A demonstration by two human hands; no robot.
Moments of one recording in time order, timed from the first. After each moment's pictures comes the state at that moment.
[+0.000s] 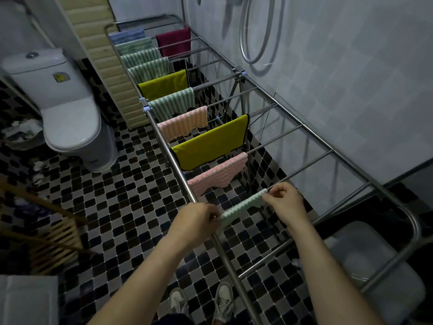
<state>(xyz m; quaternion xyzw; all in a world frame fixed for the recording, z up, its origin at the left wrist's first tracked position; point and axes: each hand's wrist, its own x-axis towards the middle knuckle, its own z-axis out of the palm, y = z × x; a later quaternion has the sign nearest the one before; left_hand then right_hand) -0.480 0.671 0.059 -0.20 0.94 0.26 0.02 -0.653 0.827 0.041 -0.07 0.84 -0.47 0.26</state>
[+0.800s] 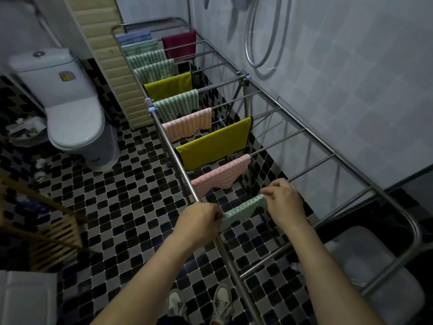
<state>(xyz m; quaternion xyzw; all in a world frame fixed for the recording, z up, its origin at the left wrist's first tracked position) -0.482 0.674 0.055 -0.21 0.95 0.24 0.02 -0.648 0.818 0.048 -0.32 0.91 -0.23 0.08</state>
